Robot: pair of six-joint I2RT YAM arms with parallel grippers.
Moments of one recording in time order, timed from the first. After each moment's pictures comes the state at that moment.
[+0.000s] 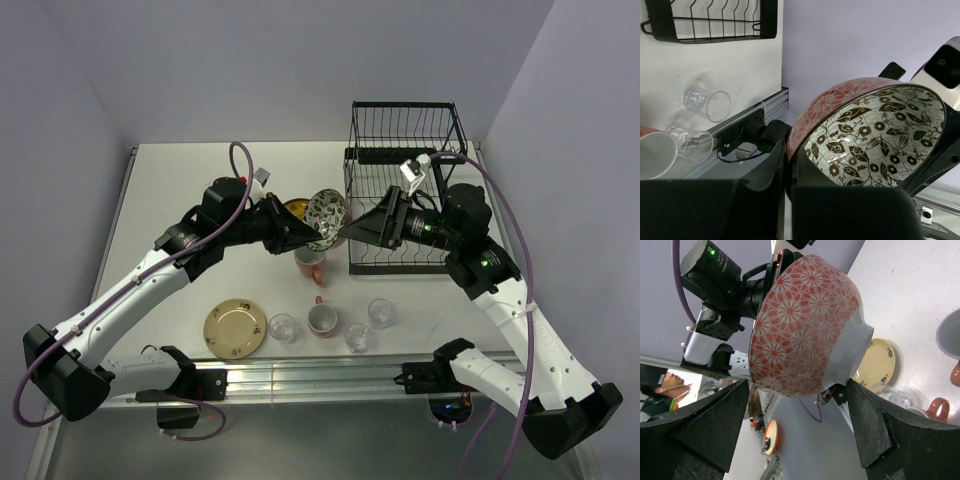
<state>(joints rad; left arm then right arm) -0.68 1.19 1.14 -0.37 0.42 -1.27 0.42 0.90 1.00 -0.23 -0.75 0.94</state>
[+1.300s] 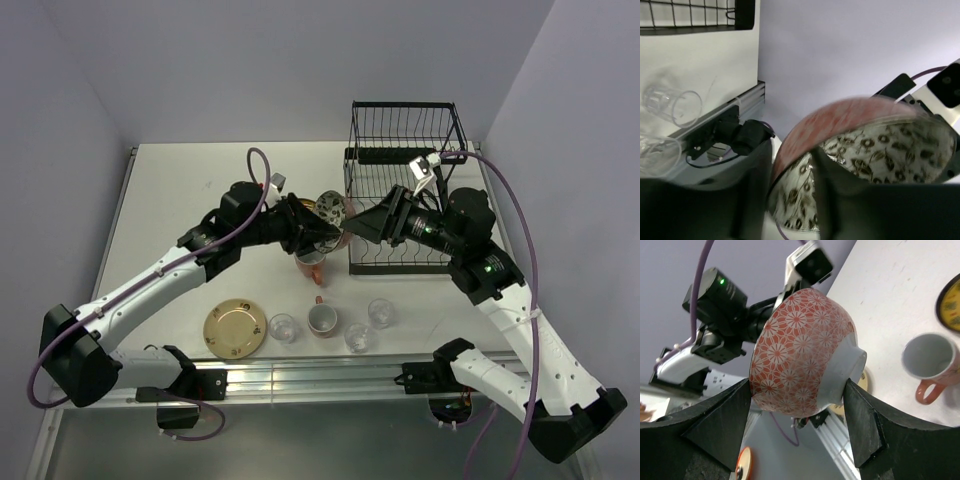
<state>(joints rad) -0.71 1.26 1.07 -0.14 0.45 -1.44 0.44 0.87 1.00 -0.24 -0.55 0.84</state>
